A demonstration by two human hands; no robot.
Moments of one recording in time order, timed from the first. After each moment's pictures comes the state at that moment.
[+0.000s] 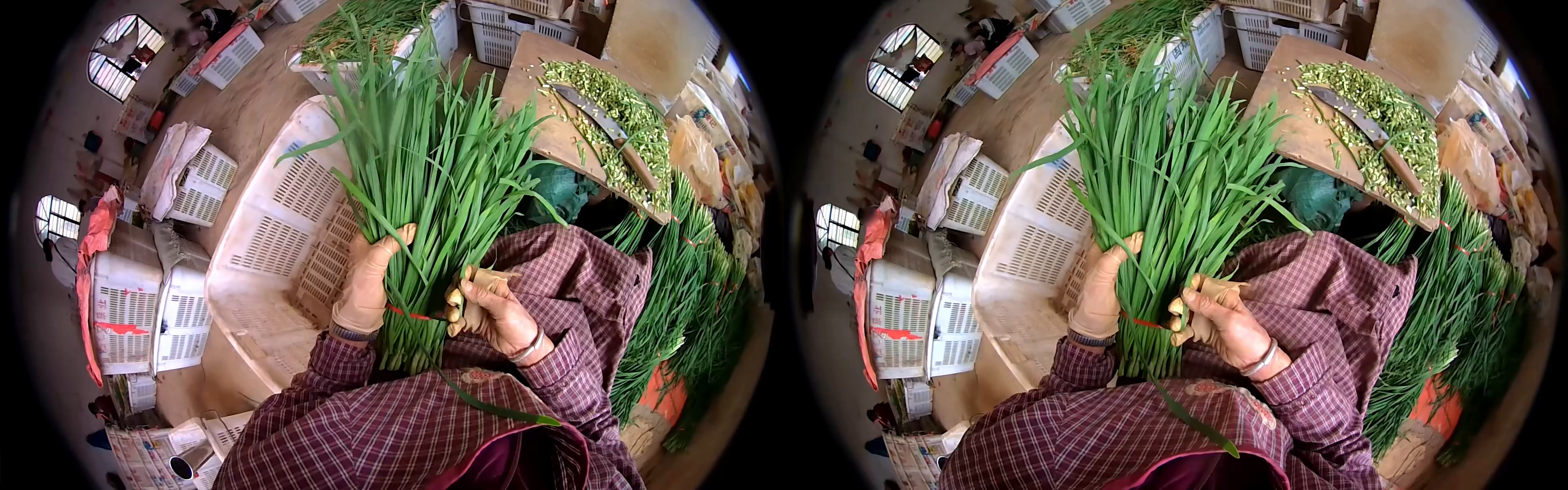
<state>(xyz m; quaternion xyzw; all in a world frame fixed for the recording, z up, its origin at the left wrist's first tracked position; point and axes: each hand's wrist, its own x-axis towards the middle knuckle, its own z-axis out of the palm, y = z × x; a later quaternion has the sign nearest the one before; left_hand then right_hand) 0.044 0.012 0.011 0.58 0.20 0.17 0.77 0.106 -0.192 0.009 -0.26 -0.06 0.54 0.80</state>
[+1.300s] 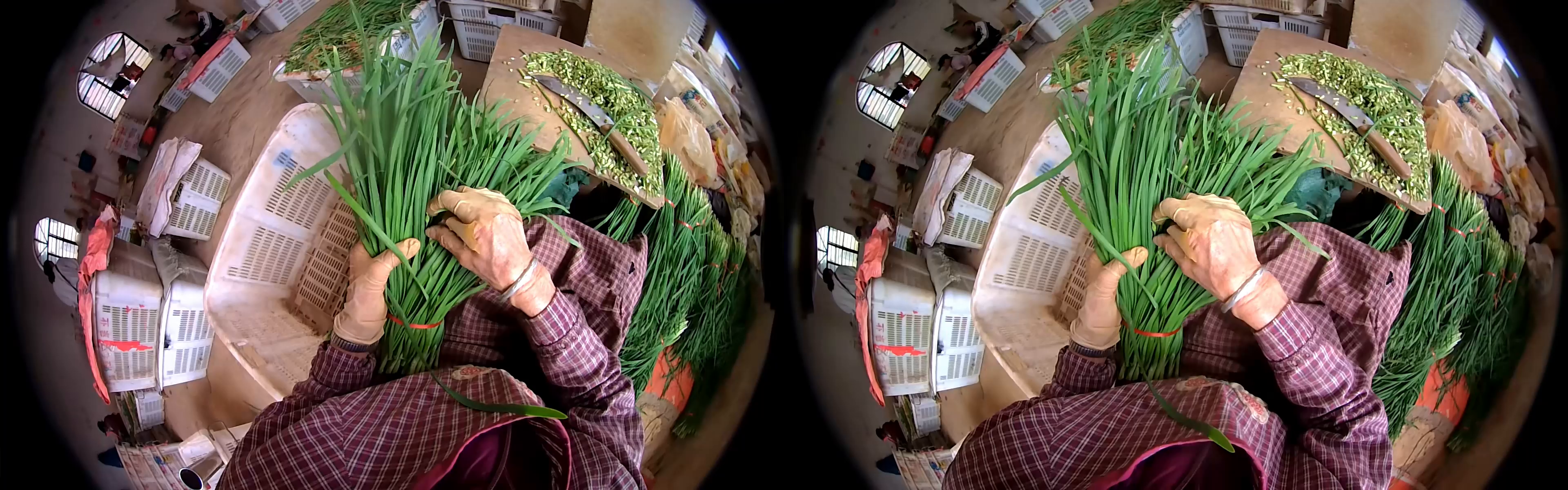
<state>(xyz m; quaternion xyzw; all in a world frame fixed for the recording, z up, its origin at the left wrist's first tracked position) 0.047 -0.010 0.026 0.53 0.22 0.14 0.80 0.181 -0.156 0.034 -0.76 -0.48 -0.11 0.43</state>
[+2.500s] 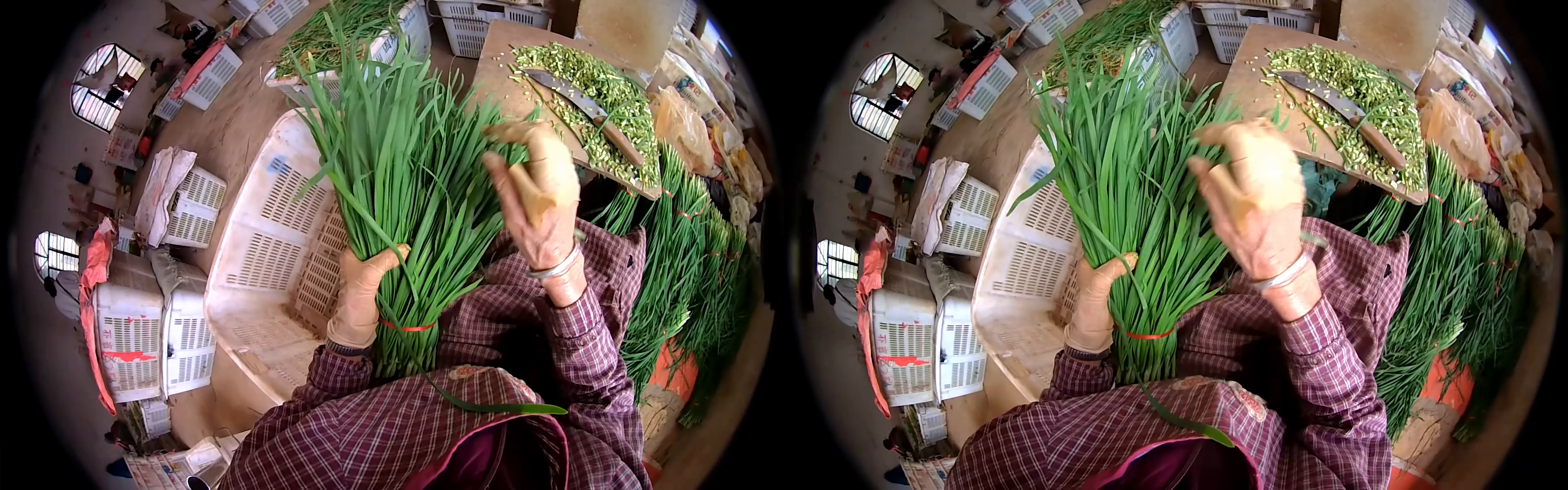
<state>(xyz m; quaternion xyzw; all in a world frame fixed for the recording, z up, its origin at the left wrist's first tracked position) 0.049 -0.009 0.030 0.58 0.27 0.15 0.75 0.211 -0.180 0.081 -0.76 -0.35 -0.30 0.45</state>
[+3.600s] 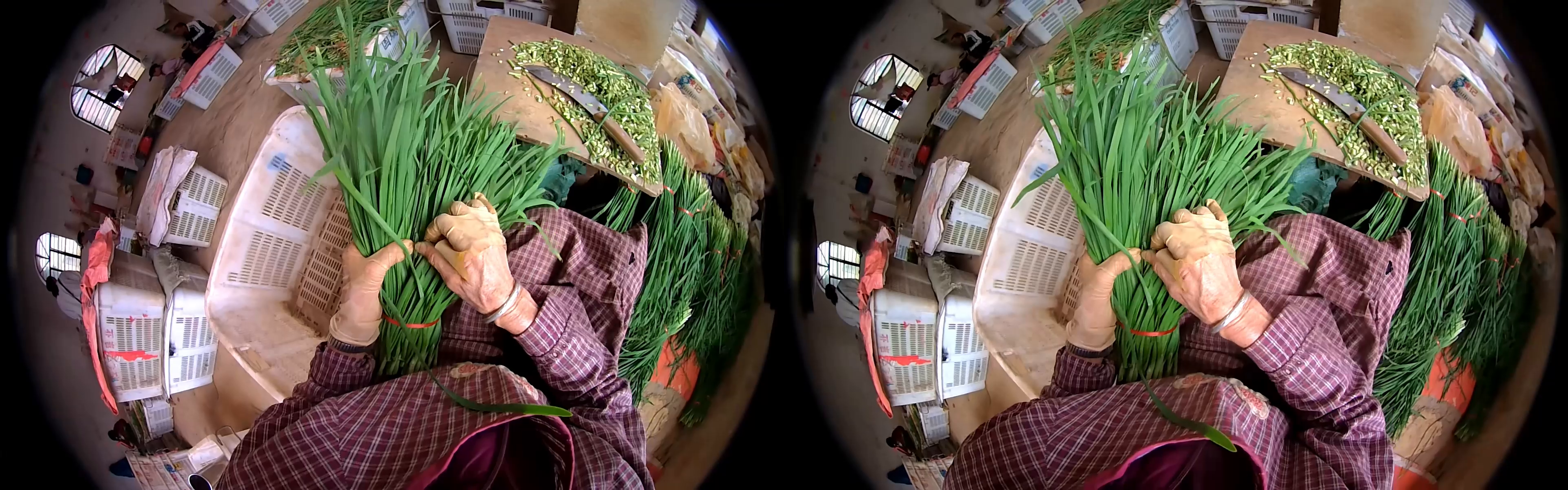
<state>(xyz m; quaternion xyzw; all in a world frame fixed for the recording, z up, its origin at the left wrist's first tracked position) 0.053 -0.011 0.023 0.57 0.27 0.15 0.76 0.151 -0.161 0.027 -0.78 -0.43 -0.11 0.44</state>
